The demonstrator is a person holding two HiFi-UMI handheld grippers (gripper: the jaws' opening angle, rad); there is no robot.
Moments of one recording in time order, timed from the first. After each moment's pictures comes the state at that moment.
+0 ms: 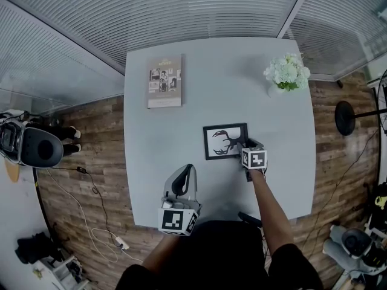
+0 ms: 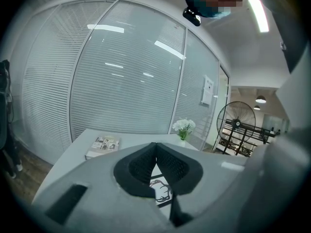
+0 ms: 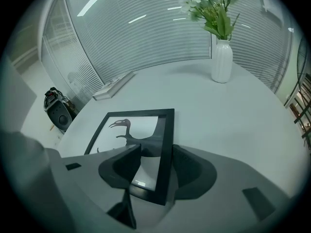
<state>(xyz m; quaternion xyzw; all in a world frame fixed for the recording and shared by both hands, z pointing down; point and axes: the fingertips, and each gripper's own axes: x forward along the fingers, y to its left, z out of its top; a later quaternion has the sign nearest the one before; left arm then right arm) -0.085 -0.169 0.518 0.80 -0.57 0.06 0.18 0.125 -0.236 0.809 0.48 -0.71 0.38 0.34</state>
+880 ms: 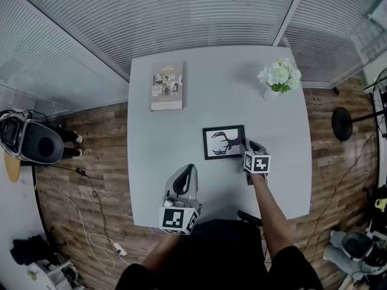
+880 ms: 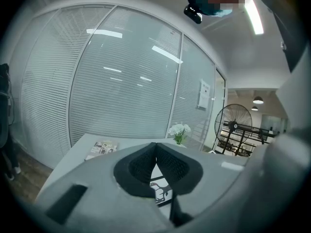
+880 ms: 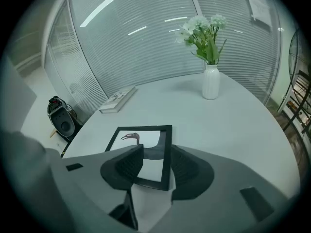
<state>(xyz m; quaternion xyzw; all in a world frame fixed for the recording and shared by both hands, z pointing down) -0.078 -0.148 0.496 0.81 -0.56 0.05 0.15 0.135 -0.229 0.749 0.51 -0.73 0.35 0.29</state>
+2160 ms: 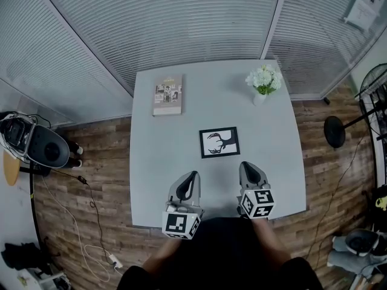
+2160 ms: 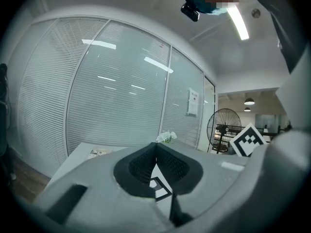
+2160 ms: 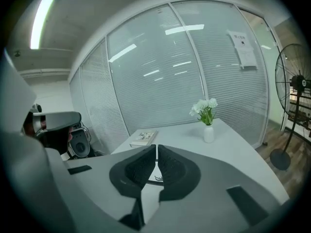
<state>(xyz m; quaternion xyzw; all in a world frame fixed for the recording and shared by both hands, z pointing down) -0.055 -0.066 0.451 0.83 -0.55 0.01 0.11 0.109 -0.099 0.533 0.54 -0.81 0.21 0.11</state>
